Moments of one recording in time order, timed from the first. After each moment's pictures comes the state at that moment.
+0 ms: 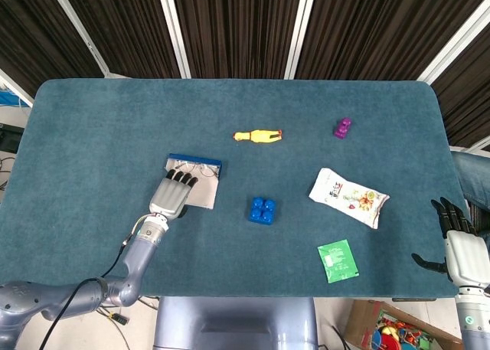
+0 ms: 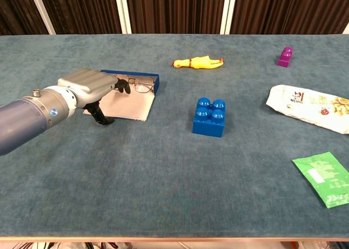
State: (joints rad) left arm -0.85 -1.79 -0.10 -1.21 0.91 1.01 0.63; right arm 0.08 -1.11 0.12 -1.70 -1.31 1.40 -0.03
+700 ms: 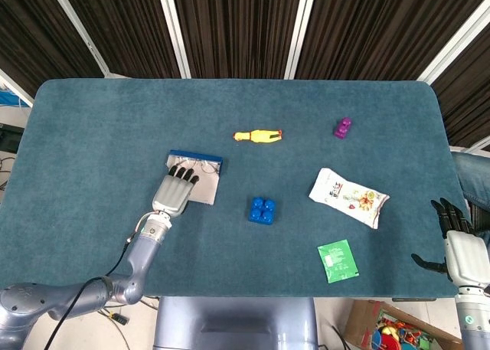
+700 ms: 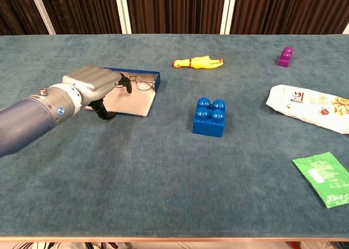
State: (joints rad) left arm -0.85 -1.83 -0.13 -1.15 0.94 1.02 0.66; right arm 0.08 -1.11 0.12 -1.71 -1.30 1.39 -0.03
